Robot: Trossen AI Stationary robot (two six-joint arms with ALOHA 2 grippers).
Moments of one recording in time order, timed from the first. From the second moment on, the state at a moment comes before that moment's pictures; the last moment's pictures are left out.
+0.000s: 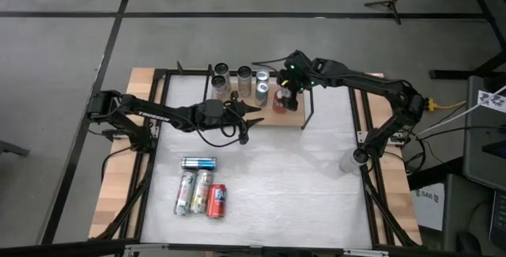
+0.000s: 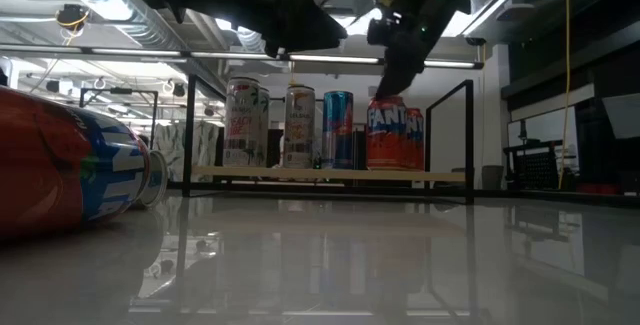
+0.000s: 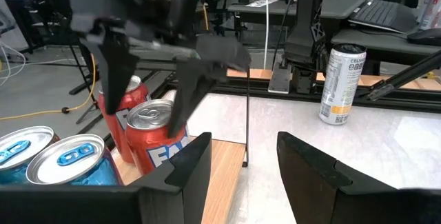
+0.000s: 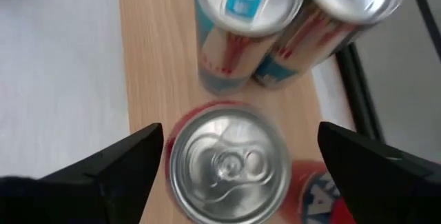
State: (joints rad) left arm 0.08 1.50 0.82 0.51 -0.22 0.01; right arm -0.48 1.61 1.35 -0.69 -0.14 -0.32
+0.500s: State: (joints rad) left arm 0.08 1.50 0.82 0.51 -0.22 0.01; right arm -0.46 1.61 1.54 -0.98 -0.26 -0.23
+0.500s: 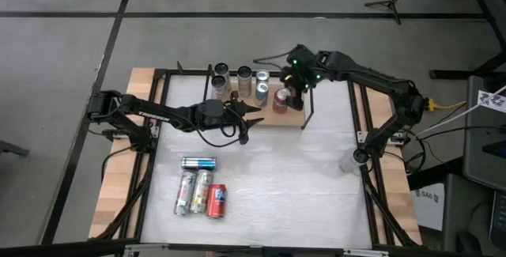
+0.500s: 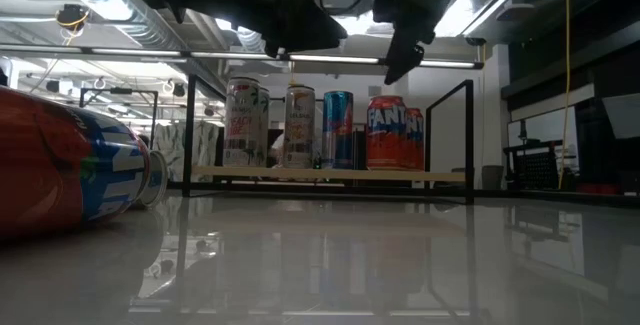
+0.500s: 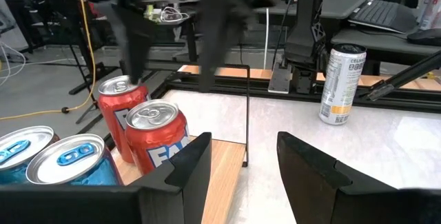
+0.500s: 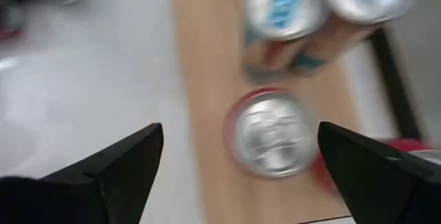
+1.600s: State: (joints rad) left arm 0.08 1.50 0.82 0.51 -0.22 0.01; right arm -0.20 1.61 1.39 -1.04 -0.09 -0.25
